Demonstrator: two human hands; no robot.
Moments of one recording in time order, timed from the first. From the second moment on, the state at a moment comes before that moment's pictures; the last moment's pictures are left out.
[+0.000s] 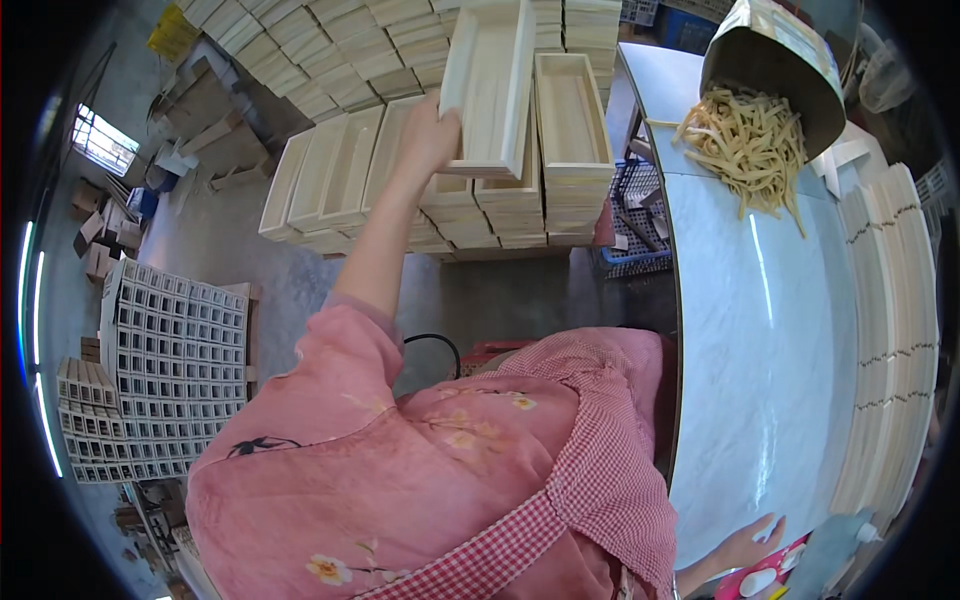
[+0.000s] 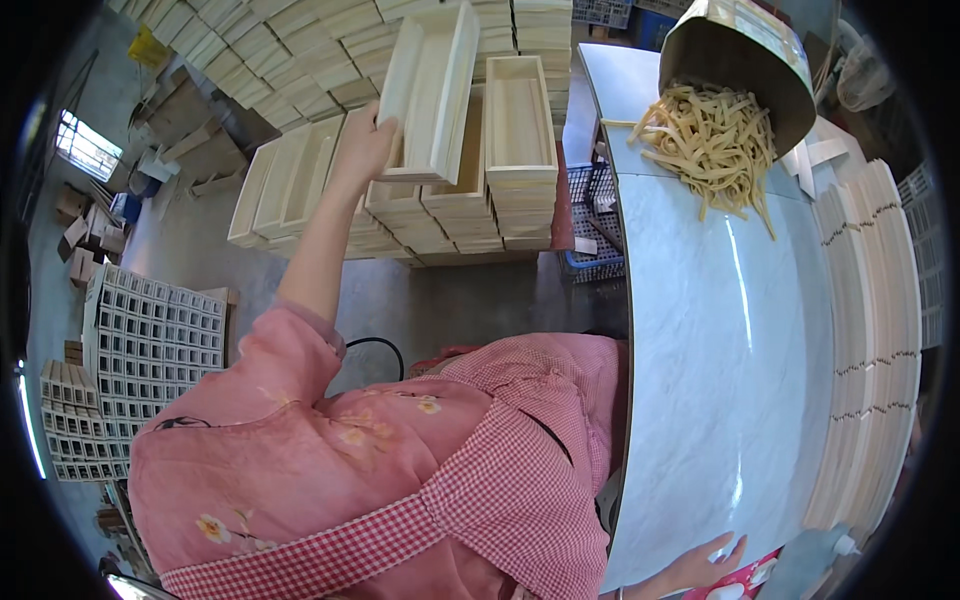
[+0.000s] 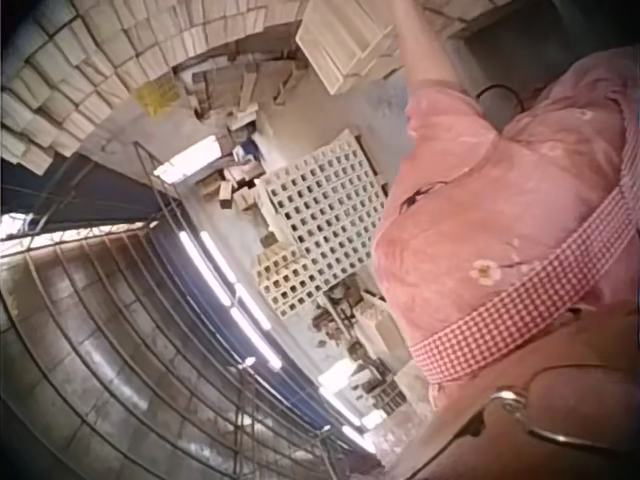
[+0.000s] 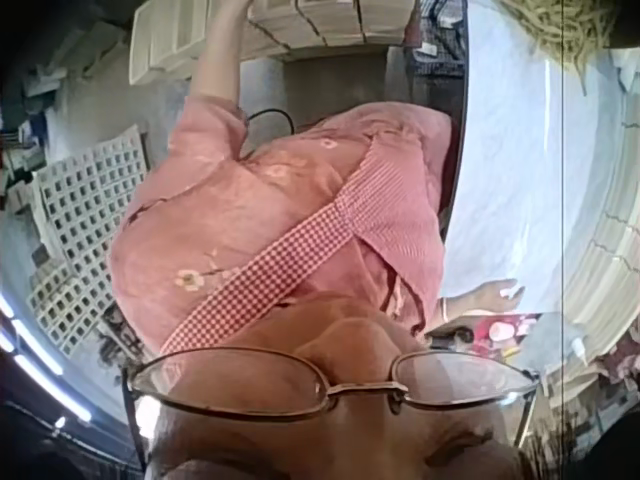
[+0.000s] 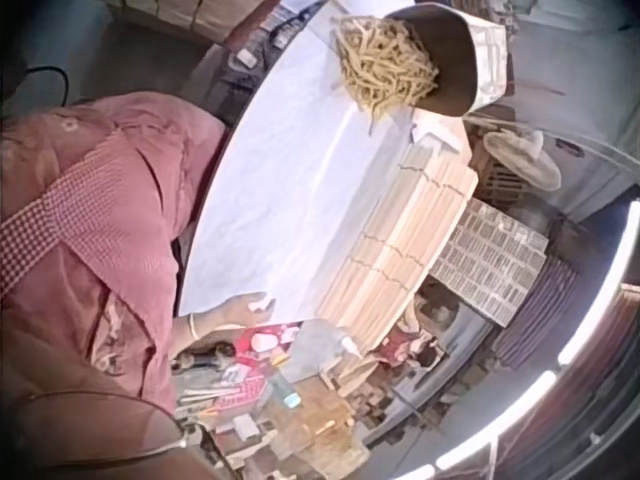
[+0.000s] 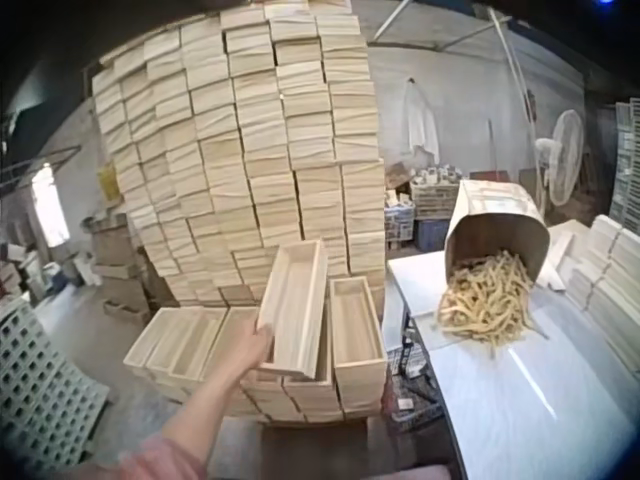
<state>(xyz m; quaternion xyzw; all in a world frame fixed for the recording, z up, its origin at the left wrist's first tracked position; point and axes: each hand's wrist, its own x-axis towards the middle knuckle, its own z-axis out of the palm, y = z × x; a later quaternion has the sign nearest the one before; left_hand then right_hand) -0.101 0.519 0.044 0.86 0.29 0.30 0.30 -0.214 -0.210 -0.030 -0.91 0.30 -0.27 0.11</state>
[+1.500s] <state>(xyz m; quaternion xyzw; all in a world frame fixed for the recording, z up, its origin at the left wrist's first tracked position) 0.023 0.195 -0.034 0.94 -0.15 0.11 0.30 -0.176 -0.377 -0.027 -0.85 0.35 -0.34 0.20</state>
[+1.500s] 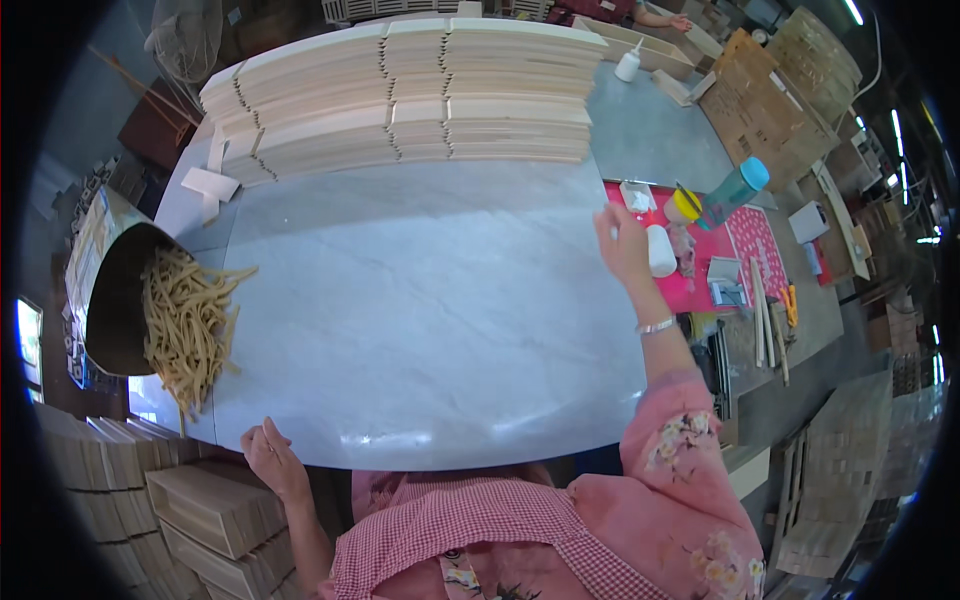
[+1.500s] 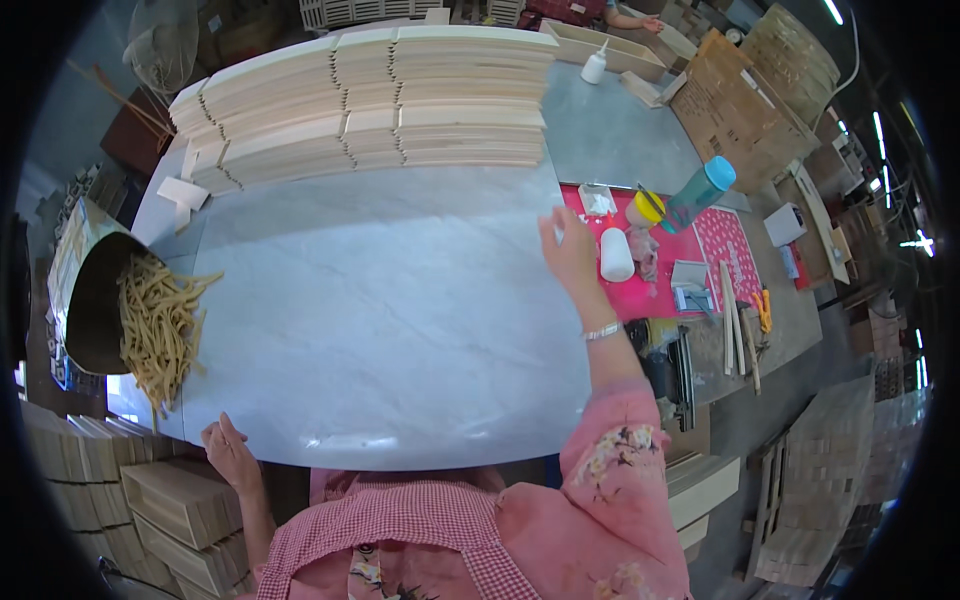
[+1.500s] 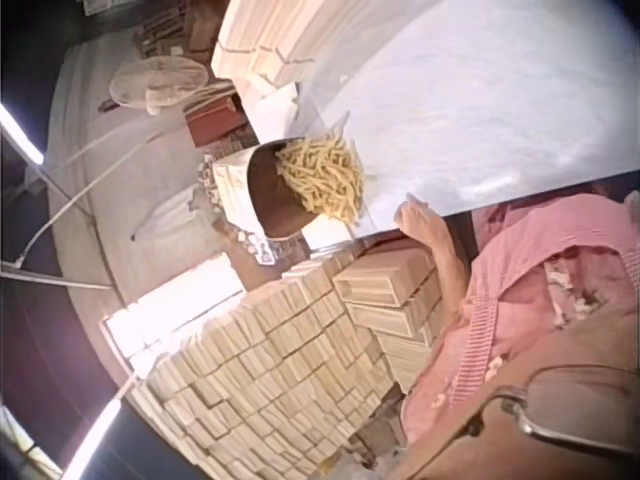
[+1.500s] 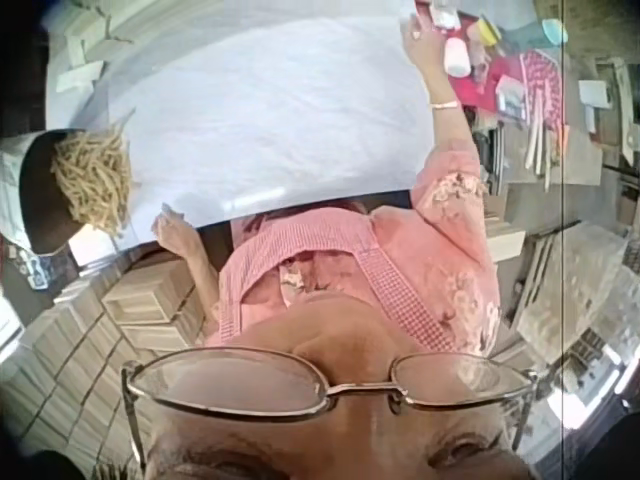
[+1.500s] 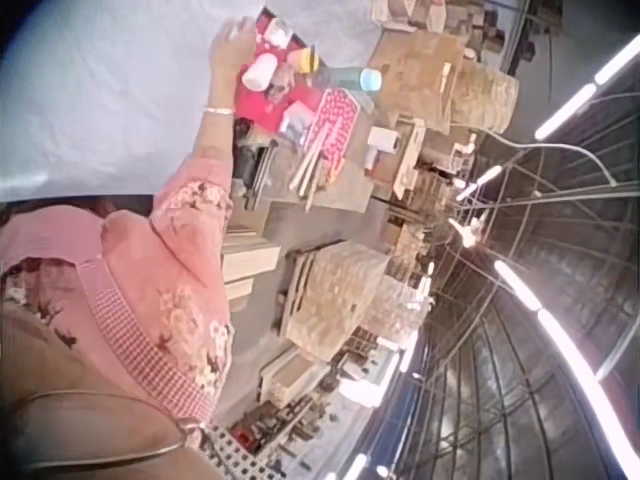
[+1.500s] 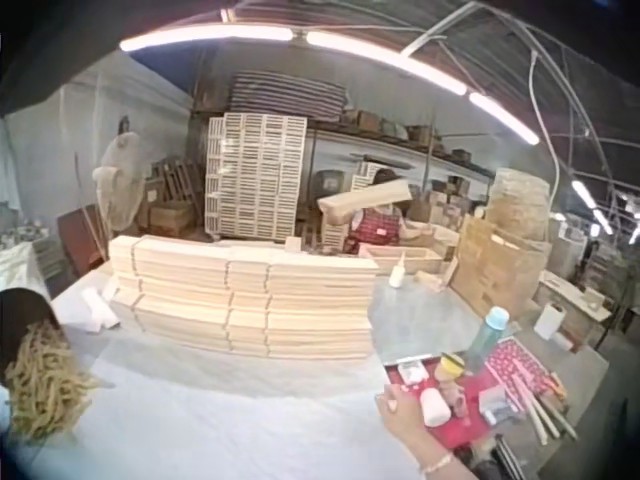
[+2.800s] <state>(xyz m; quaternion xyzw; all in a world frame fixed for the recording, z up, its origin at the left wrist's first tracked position) 0.252 -0.118 0.022 0.49 0.07 -0.38 0.78 -0.094 -0.478 0.006 -0.60 0.56 -0.33 0.46</state>
